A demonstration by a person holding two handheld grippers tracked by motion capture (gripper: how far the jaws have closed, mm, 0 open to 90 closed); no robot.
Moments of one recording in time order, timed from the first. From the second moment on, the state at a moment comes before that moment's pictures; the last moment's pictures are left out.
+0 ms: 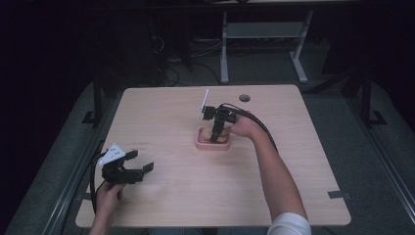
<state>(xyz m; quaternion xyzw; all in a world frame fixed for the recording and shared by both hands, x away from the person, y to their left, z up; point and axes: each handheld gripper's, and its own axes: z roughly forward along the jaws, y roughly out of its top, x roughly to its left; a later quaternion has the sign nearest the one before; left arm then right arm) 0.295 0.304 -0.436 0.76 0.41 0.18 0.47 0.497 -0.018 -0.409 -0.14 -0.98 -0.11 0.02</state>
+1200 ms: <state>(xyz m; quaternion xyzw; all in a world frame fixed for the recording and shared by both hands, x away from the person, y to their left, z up) 0.295 0.306 -0.436 0.76 0.41 0.18 0.47 0.497 -0.015 -0.414 -0.13 -0.99 -0.10 0.02</state>
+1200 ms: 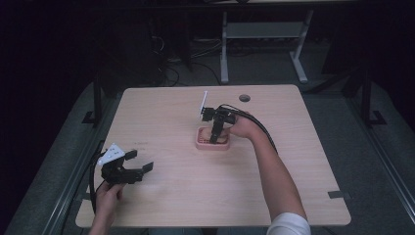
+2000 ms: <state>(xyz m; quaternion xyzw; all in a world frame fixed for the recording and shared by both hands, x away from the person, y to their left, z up) 0.295 0.305 -0.436 0.76 0.41 0.18 0.48 0.495 -0.019 -0.418 -0.14 -0.98 -0.11 0.01</state>
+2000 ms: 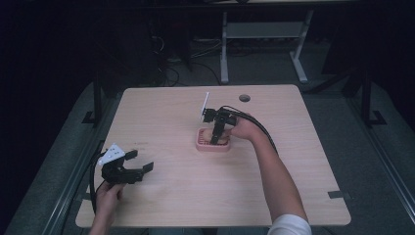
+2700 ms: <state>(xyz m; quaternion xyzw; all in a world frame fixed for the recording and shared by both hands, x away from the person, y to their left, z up) 0.295 0.304 -0.435 0.76 0.41 0.18 0.47 0.484 -0.044 -0.400 -0.17 -0.97 -0.16 0.01</state>
